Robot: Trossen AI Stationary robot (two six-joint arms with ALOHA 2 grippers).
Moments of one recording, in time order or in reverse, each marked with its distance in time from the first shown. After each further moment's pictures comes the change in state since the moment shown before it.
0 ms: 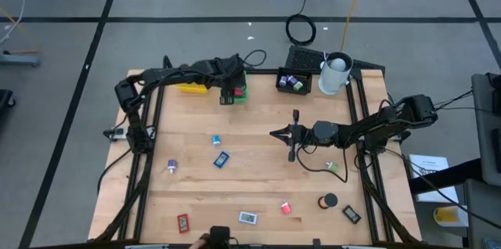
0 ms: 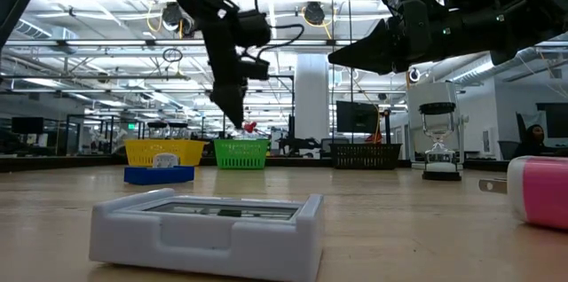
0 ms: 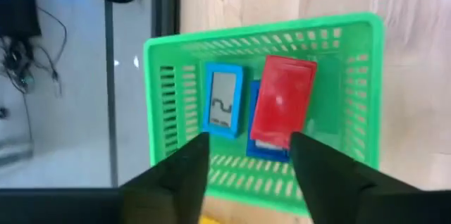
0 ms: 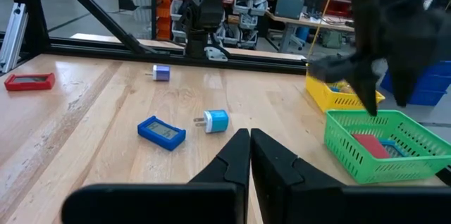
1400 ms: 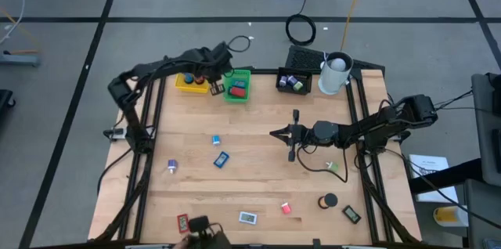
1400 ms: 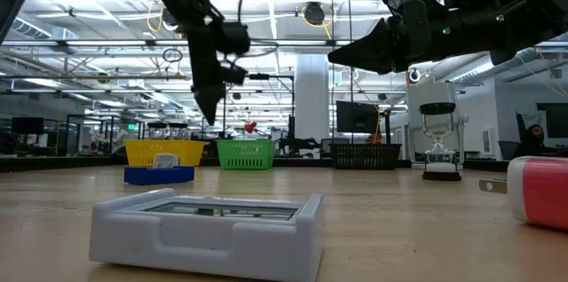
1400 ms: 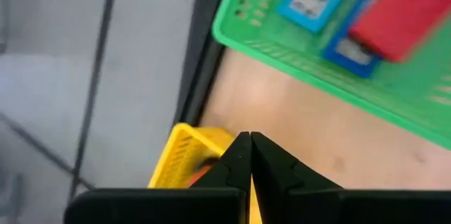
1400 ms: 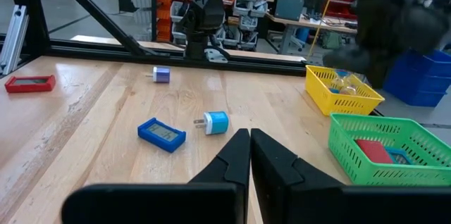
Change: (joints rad) left arm 0.144 -0.038 -0.014 -0.113 -0.037 -0.188; right arm 0.000 0.000 0.000 0.007 0.000 0.000
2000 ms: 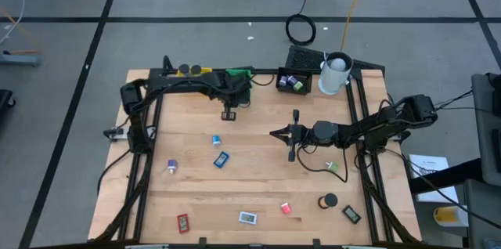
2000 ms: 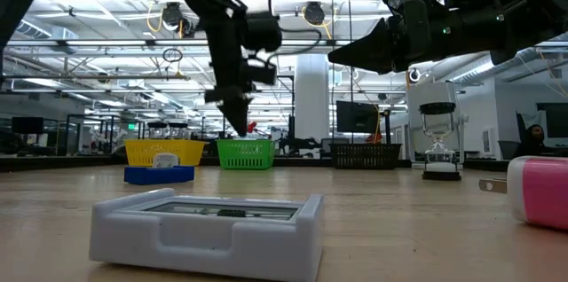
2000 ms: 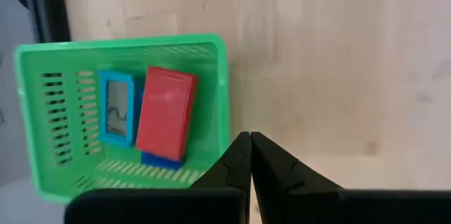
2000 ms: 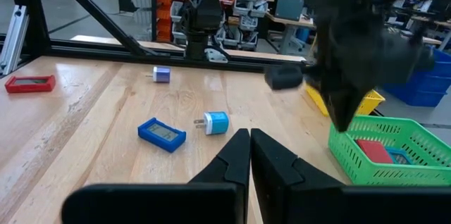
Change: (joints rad) left arm -0.278 0.072 0.000 0.042 0.132 0.128; right arm 0.000 0.000 0.000 0.000 0.000 0.000
